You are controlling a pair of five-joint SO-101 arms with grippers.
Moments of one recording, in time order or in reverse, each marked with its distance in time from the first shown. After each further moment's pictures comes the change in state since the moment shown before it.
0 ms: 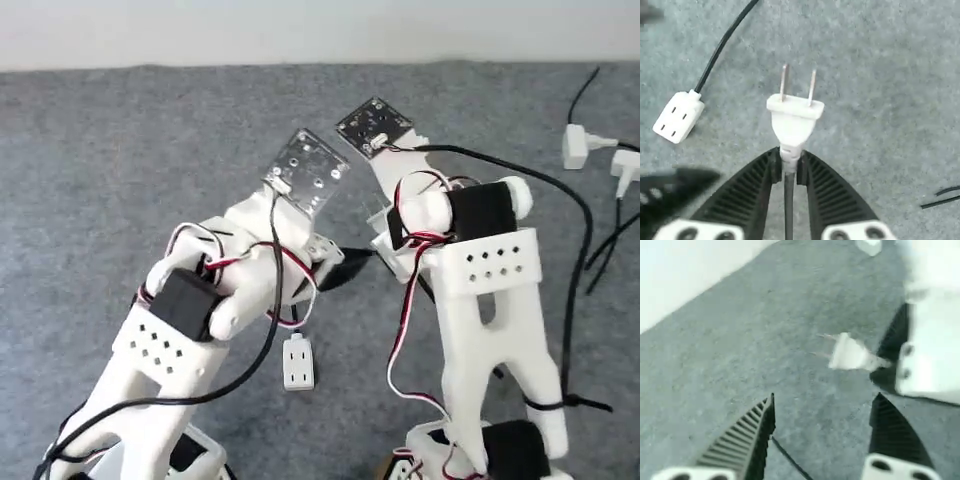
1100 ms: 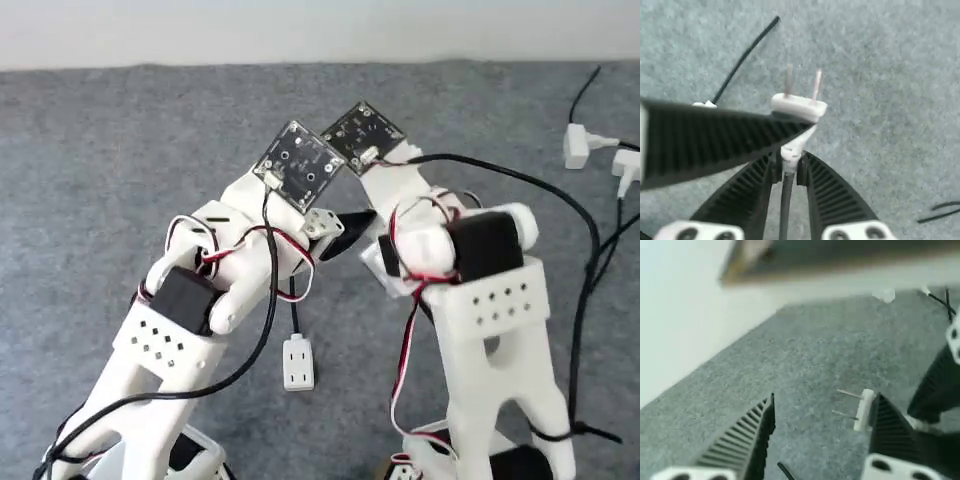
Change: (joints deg) left arm -2.3 0.2 4.0 -16.4 -4.5; right arm -5.5 -7.9 1.8 0.1 -2.6
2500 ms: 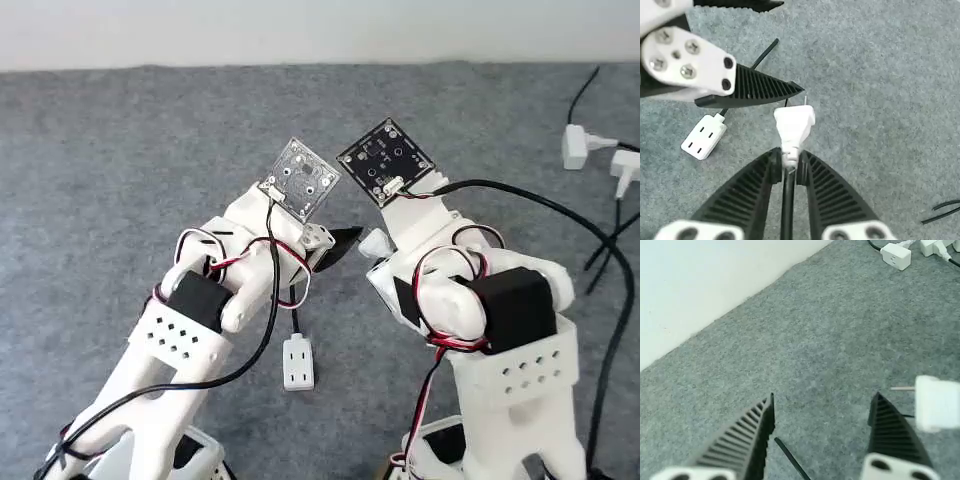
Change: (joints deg) left arm -2.2 0.0 11.9 -7.0 0.0; right arm -0.8 -10.8 3.1 0.1 -3.3
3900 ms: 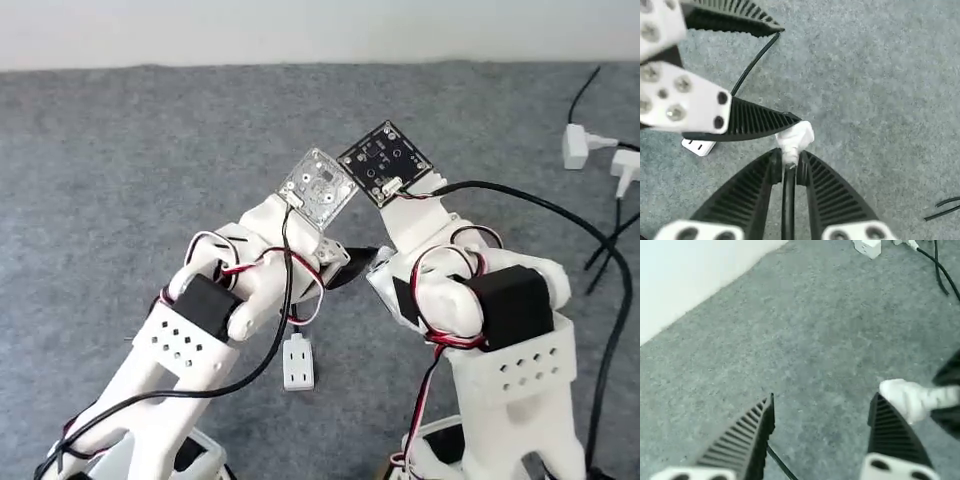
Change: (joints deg) left arm 4.7 0.0 -3.8 8.4 2.2; right arm 0.0 -0.1 1.1 0.0 -0.2
